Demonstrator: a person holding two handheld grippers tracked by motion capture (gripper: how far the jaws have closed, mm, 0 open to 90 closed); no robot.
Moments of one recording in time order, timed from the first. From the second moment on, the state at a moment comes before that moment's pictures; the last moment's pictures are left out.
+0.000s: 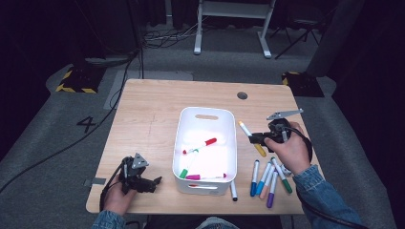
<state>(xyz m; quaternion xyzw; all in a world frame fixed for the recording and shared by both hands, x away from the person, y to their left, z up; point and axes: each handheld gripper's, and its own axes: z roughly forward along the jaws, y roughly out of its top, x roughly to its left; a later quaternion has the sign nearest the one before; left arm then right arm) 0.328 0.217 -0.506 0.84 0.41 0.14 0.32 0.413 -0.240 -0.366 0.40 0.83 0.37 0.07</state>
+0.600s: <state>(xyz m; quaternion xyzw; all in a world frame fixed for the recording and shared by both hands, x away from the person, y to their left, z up) 0.328 0.217 -0.506 0.84 0.41 0.14 0.32 0.385 -0.214 -0.332 0.34 0.85 0.40 0.07</state>
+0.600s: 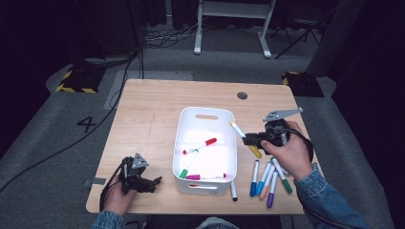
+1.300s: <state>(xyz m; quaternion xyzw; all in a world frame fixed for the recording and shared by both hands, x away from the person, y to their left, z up) 0.328 0.217 -0.506 0.84 0.41 0.14 0.32 0.355 -0.151 -0.324 0.27 0.88 0.40 0.02</state>
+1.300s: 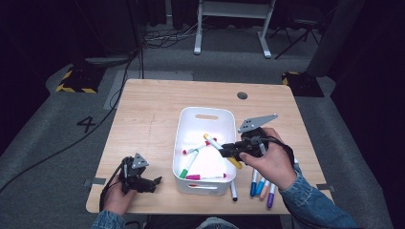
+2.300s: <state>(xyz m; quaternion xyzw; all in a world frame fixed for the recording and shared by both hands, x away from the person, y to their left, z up) 0.328 0.217 -0.506 0.84 0.41 0.14 0.32 0.350 -0.123 -0.359 0.24 0.91 0.34 -0.01</state>
